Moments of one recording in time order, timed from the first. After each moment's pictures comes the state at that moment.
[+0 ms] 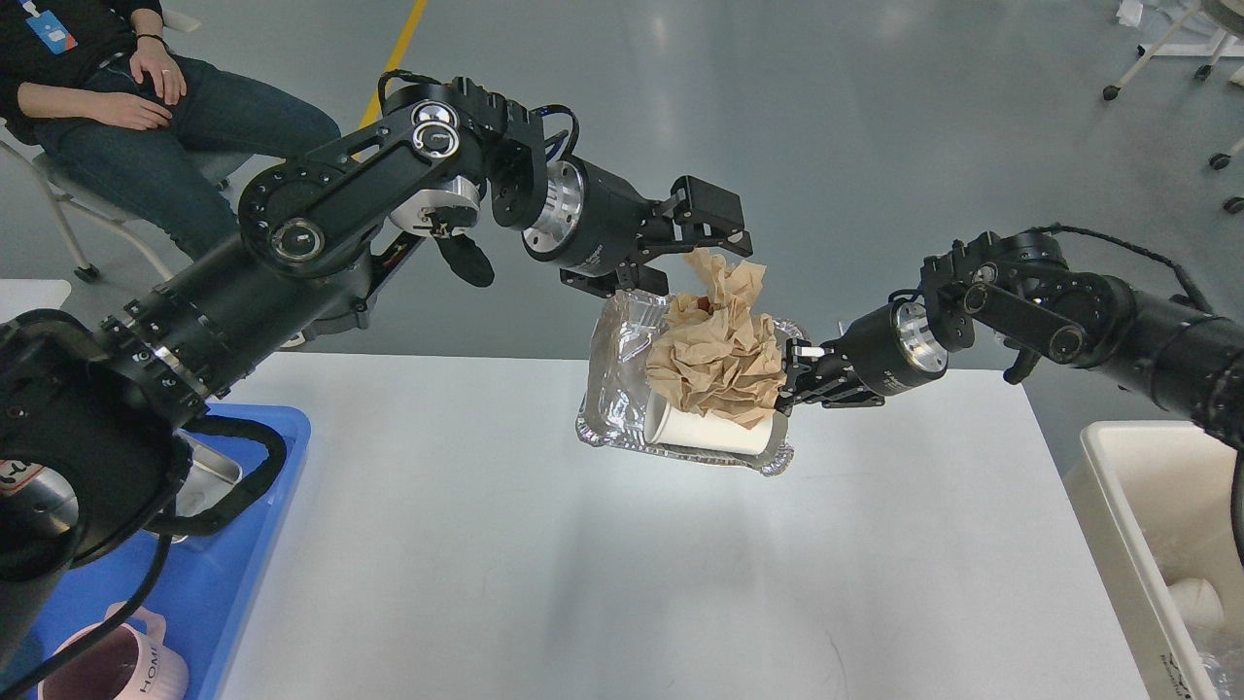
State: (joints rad) left arm -1.31 0.03 -0.61 -0.85 0.73 -0.76 0.53; right arm 1.27 -0.31 -0.29 0.69 -0.61 0.81 0.21
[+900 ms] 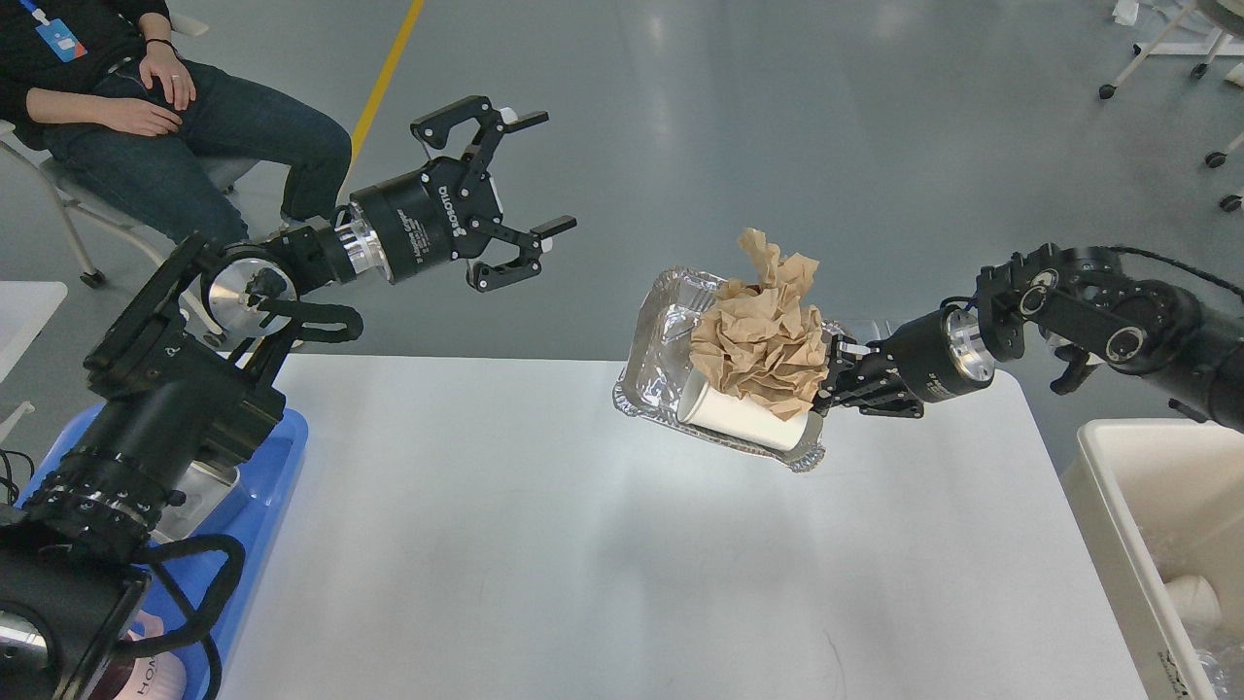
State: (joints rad) left arm -0.89 0.09 -1.23 -0.73 0.23 -0.68 0.46; right arm 1.23 -0.41 -0.29 0.70 -0.49 0.83 0.18
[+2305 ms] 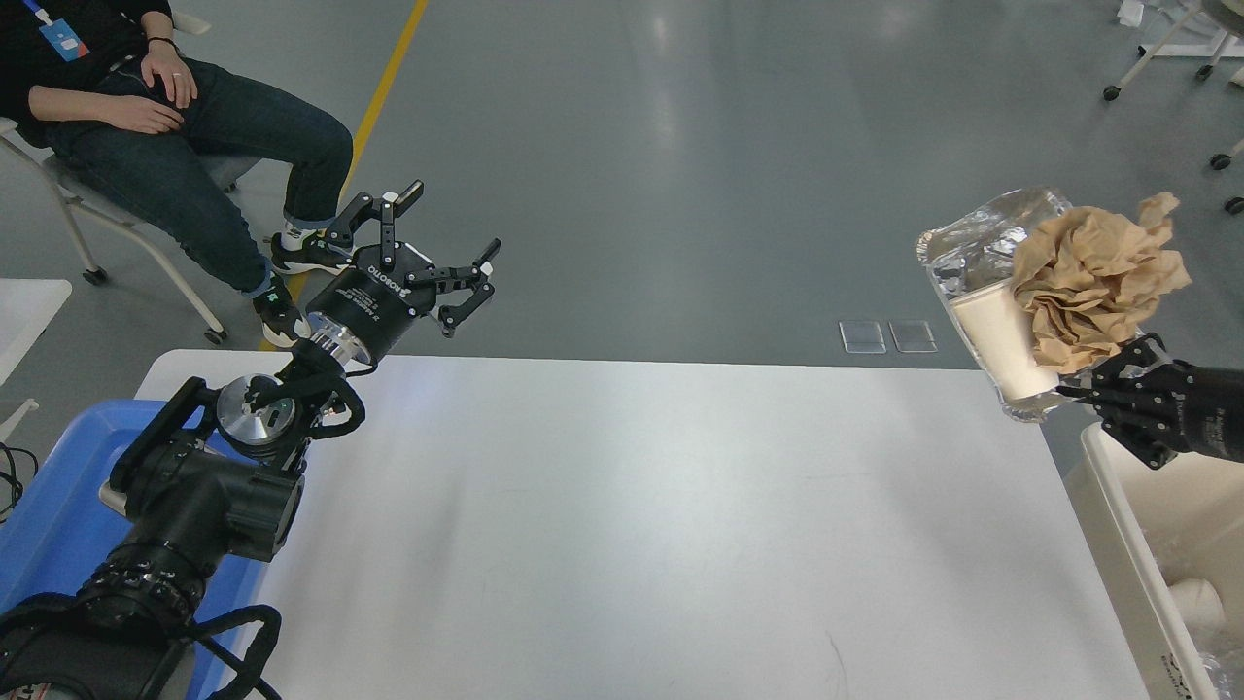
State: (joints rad) left arm -0.72 -0.01 -1.40 -0.56 -0.09 -0.61 0.40; right arm 0.97 -0.88 -0.26 0.70 0.11 0.74 0.18
